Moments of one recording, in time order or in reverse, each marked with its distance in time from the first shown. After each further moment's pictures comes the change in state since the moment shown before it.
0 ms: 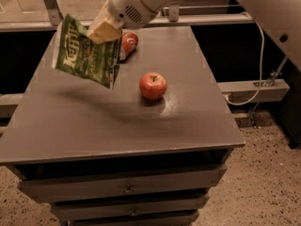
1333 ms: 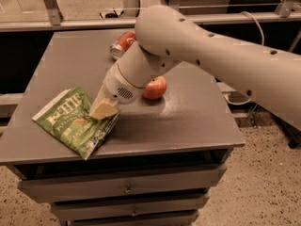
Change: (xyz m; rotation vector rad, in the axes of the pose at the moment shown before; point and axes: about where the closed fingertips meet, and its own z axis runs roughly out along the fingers) arm 0.108 0.116 0.098 -0.270 0.157 0.116
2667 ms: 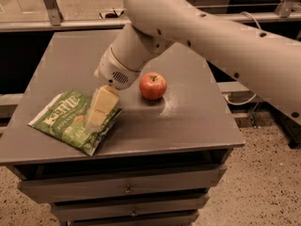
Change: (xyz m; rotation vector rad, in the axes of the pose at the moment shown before) arm -0.024 -0.015 -0.016 -0.013 0.038 -0.054
